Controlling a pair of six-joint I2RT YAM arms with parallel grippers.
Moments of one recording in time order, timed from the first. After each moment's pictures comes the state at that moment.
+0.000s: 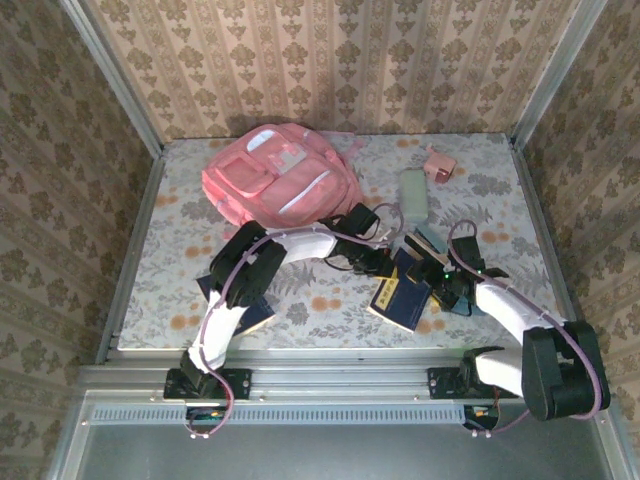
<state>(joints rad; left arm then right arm) -0.89 2.19 1.48 -0.29 0.74 -0.57 0.10 1.18 0.46 -0.38 -0.31 0.86</state>
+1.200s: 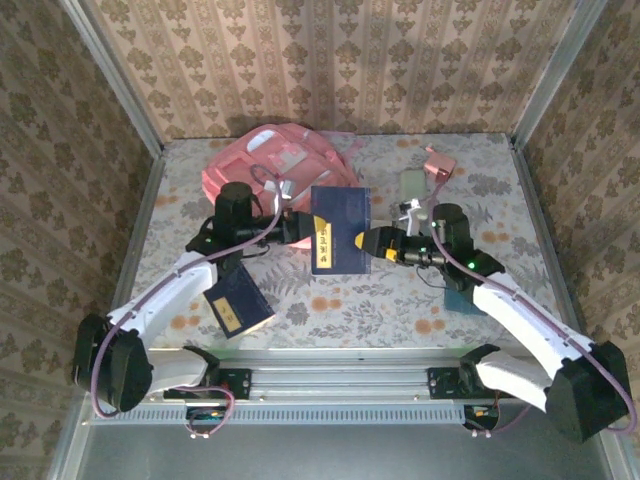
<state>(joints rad) -0.52 1.23 0.86 0.06 0.85 -0.78 0.40 1.08 0.71 -0.06 -0.66 0.77</state>
